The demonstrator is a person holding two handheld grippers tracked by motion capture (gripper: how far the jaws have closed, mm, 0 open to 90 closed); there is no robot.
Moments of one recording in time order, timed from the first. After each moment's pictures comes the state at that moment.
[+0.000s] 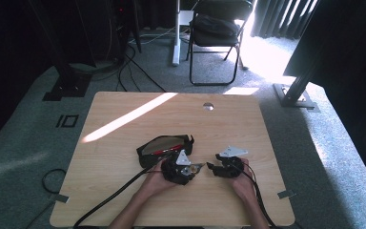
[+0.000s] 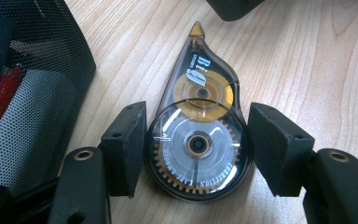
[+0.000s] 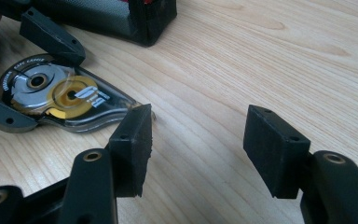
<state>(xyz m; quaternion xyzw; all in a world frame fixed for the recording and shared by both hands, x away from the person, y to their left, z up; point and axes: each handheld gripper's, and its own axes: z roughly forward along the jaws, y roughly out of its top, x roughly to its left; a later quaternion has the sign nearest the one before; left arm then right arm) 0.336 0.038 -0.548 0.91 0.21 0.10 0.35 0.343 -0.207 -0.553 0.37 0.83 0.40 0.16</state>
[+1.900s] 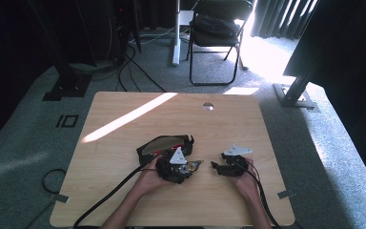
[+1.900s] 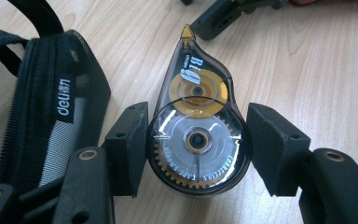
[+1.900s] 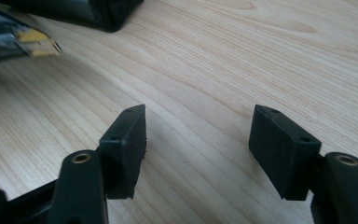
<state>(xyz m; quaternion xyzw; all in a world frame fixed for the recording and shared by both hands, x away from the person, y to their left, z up) 0.325 0.053 -0.511 0.91 0.18 0.10 0.37 0.350 -0.222 -0.559 0.39 0.82 0.39 0.17</state>
